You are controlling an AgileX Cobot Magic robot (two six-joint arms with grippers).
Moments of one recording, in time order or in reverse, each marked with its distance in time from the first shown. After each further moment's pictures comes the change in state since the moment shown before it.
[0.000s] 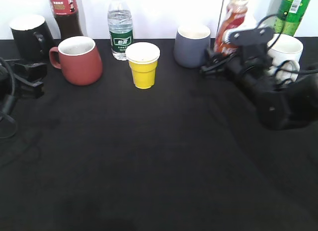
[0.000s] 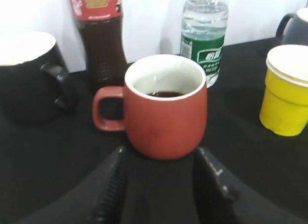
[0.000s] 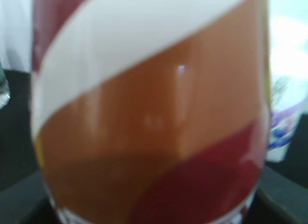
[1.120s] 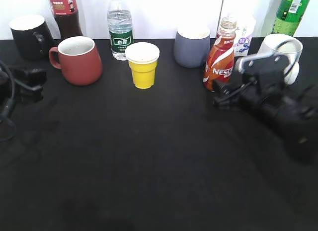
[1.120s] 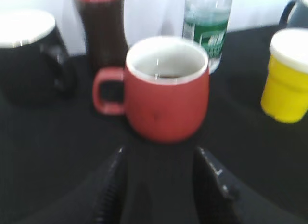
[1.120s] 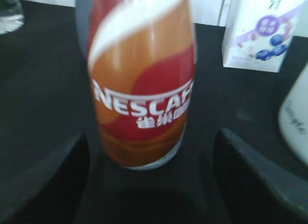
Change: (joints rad) left arm 0.000 -0.007 0.000 -0.004 0.081 -0.026; right arm -0.001 -0.163 0.270 -0.041 0.064 0.039
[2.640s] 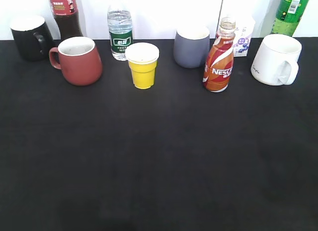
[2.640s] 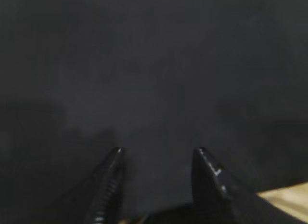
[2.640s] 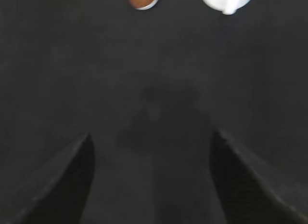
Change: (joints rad) left arm 0.000 -1.144 -0.139 -0.184 1.726 -0.032; right arm 0.000 -1.328 -0.227 -0.212 2.006 0.254
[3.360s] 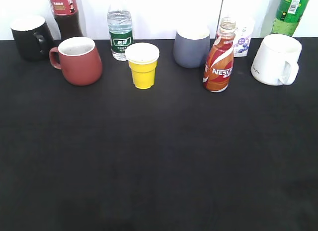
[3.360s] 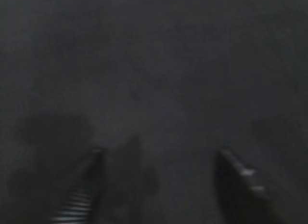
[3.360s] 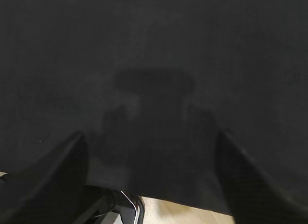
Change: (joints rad) left arm 0.000 0.000 0.048 0.089 -0.126 0.000; right arm 0.000 -0.200 0.307 -0.037 0.003 0.001
